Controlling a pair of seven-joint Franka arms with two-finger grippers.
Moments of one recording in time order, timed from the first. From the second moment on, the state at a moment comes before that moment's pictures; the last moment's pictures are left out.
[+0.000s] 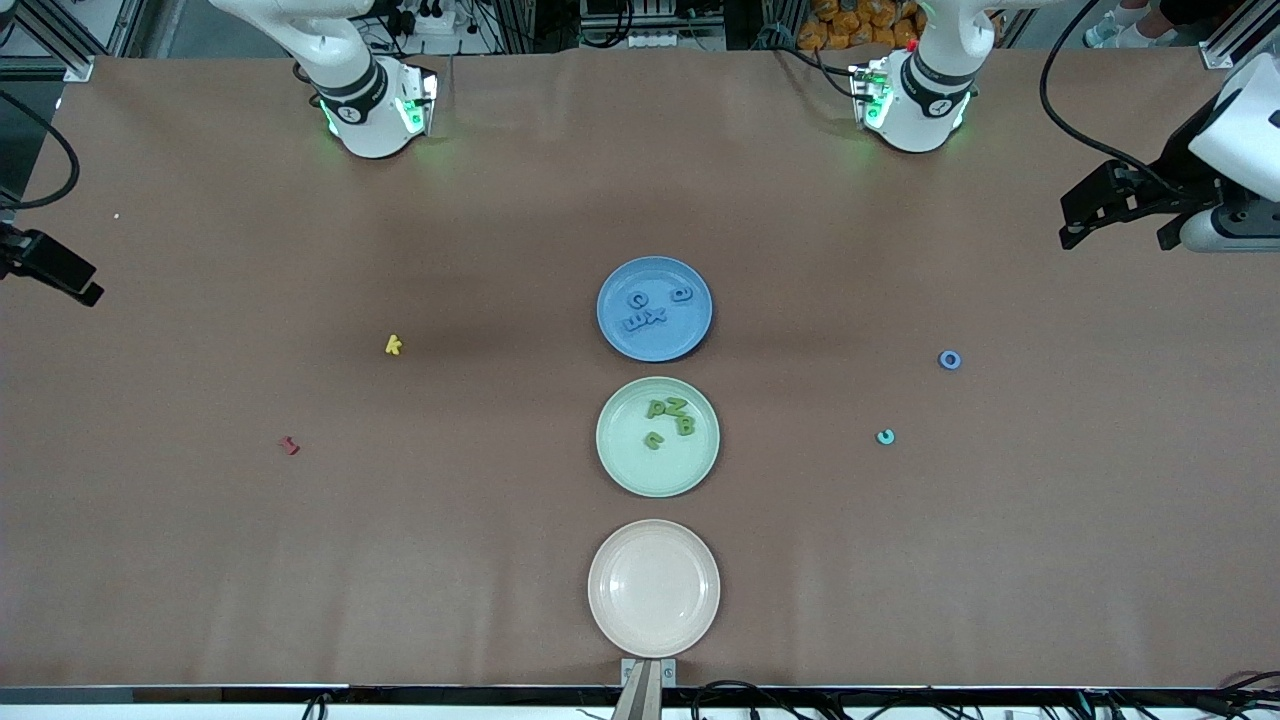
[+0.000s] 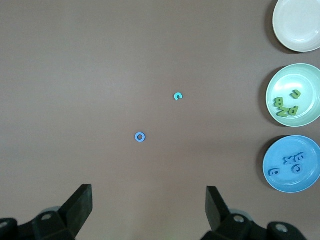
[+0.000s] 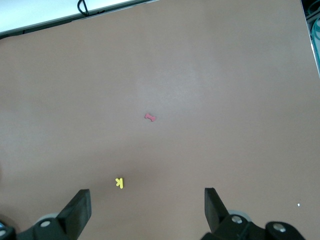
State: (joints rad) left arm -0.01 0.02 -0.14 -1.44 0.00 1.49 -0.13; right arm -0.04 0.04 0.01 -1.46 -0.09 1.58 0.25
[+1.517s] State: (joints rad) left arm 0.00 0.04 -0.13 -1.46 0.00 1.48 -0.06; right arm -0.04 0.05 0.01 -1.46 0.06 1.49 0.09
